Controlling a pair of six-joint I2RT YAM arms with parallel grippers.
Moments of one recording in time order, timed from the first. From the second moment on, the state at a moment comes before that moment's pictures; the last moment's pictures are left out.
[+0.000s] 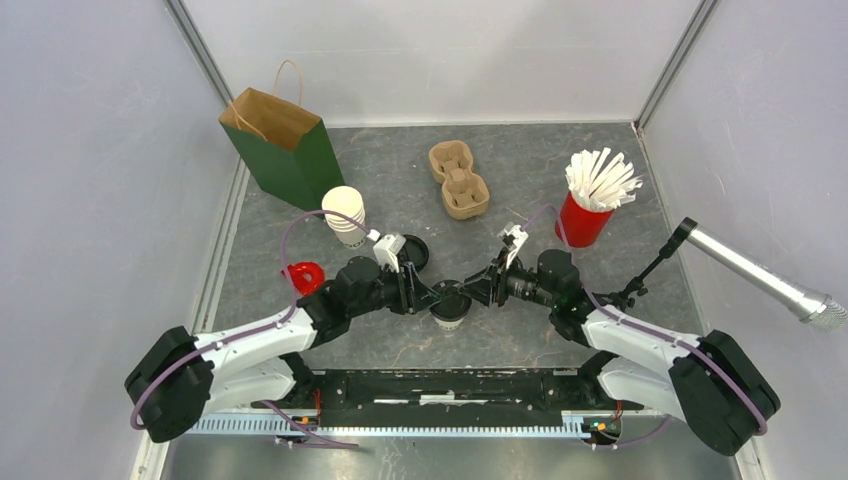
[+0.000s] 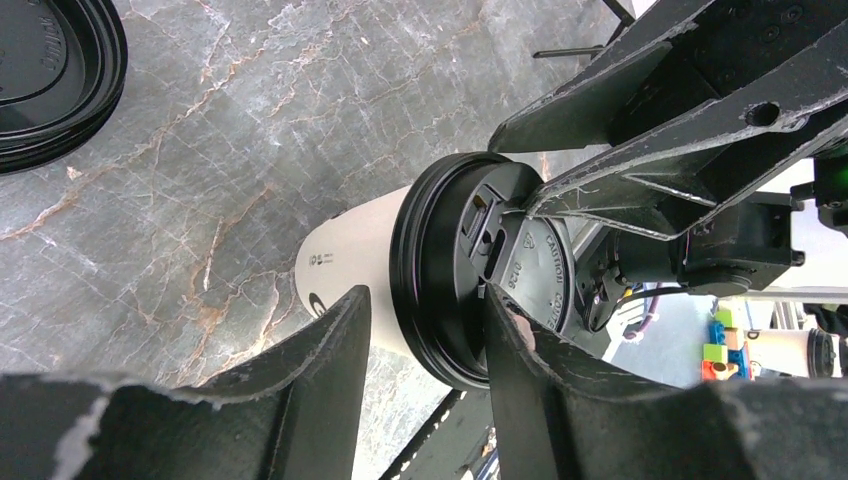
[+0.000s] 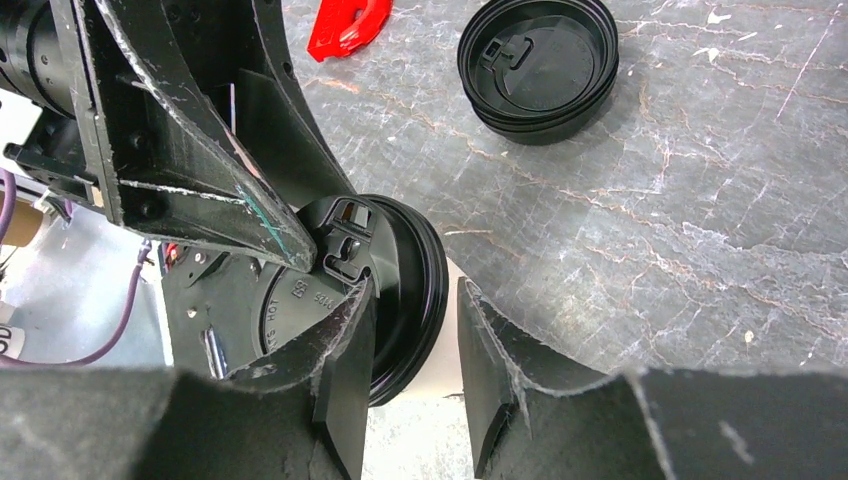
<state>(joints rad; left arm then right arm) -0.84 1.06 0.40 0.25 0.16 -0.75 0.61 1.10 0.28 0.58 -0.49 0.40</state>
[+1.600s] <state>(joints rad) -0.84 0.34 0.68 -0.68 -0.24 -0.45 1.09 1.20 0.77 -0.16 0.10 0.06</state>
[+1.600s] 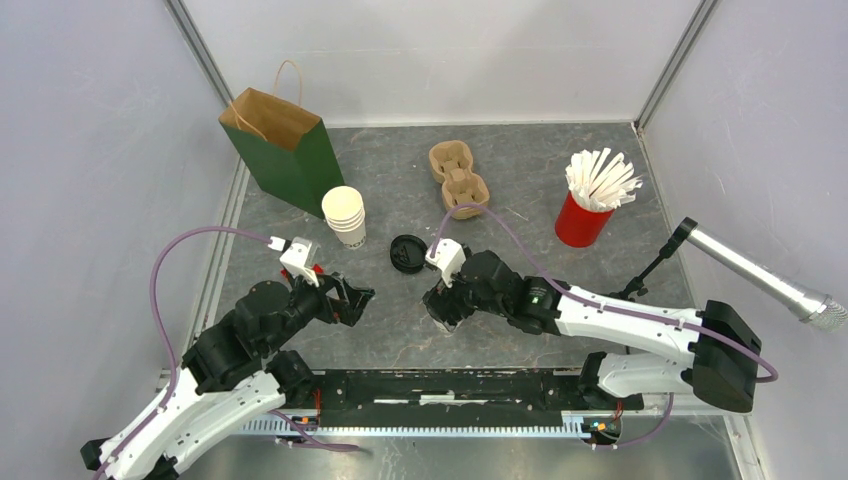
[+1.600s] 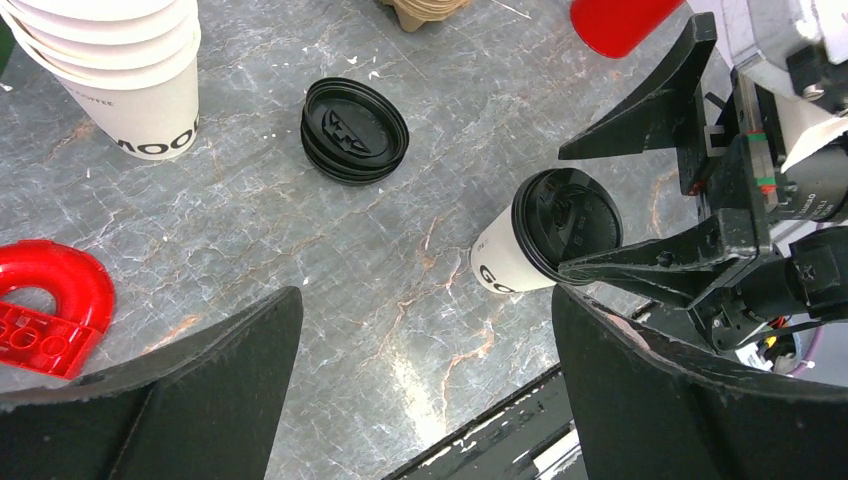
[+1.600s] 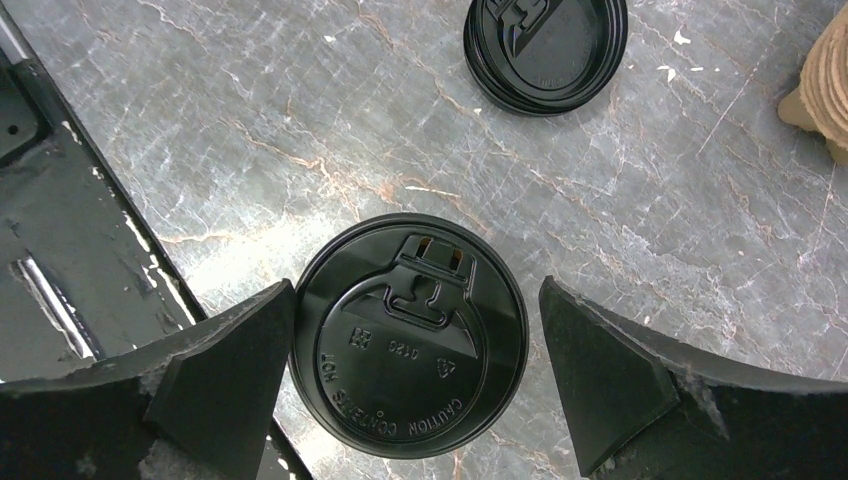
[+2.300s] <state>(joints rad) -0.84 0.34 0.68 -0.69 -0.26 -0.45 1.05 1.19 0.77 -0.21 0.25 0.03</state>
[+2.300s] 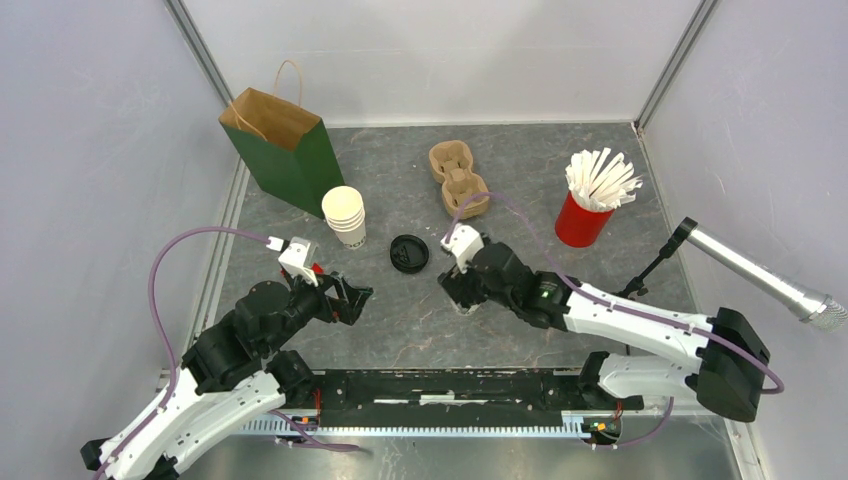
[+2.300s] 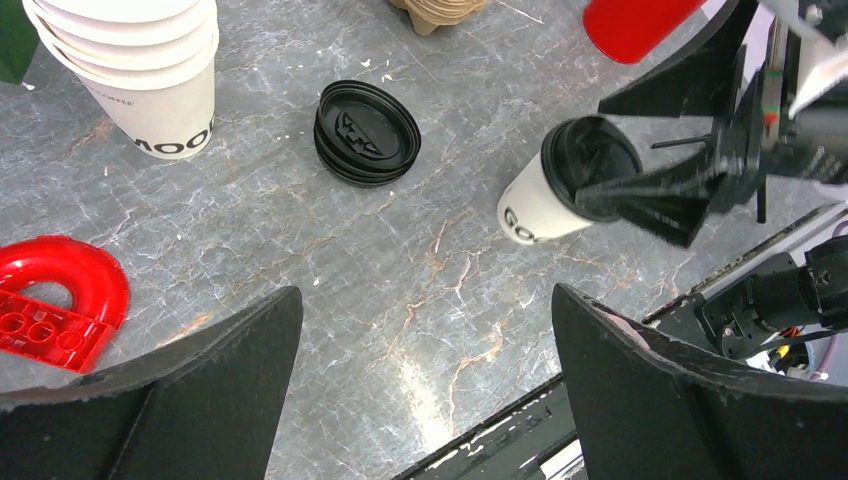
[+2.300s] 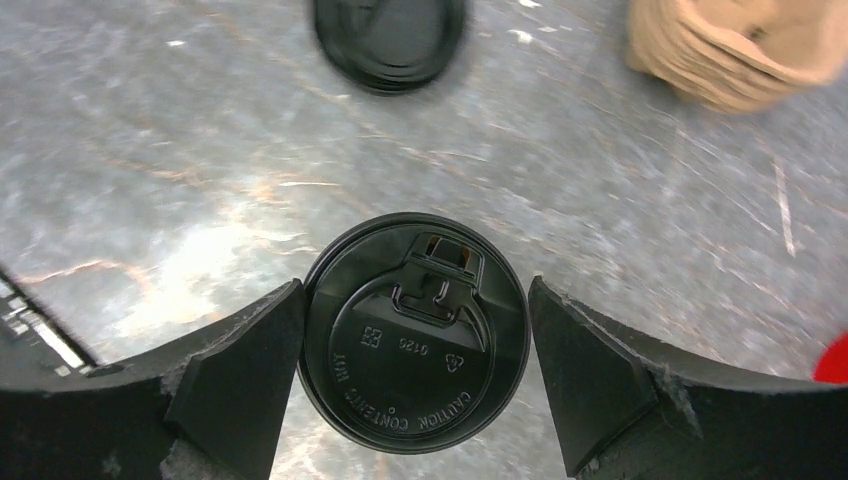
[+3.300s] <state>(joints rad) -0.84 0.34 0.68 -0.69 -0.26 -0.45 0.44 1.08 0.72 -0.27 0.16 -0.07</state>
